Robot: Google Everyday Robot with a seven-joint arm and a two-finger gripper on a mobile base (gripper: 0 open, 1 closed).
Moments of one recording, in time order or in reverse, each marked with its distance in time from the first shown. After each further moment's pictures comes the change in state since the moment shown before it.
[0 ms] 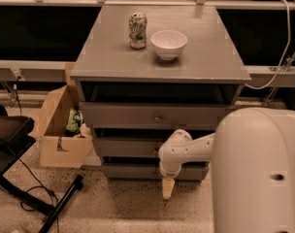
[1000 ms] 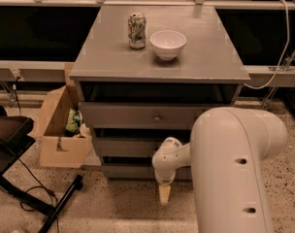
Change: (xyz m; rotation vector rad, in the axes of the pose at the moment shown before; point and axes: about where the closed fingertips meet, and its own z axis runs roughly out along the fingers) arm -0.011 0.014 0.058 -0.044 0.045 -0.075
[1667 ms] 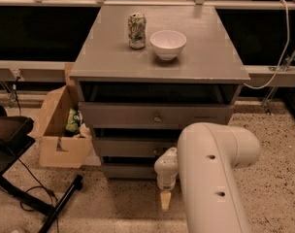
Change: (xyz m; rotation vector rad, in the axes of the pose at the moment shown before) arm 0.012 0.001 0.104 -0.095 -0.013 0.032
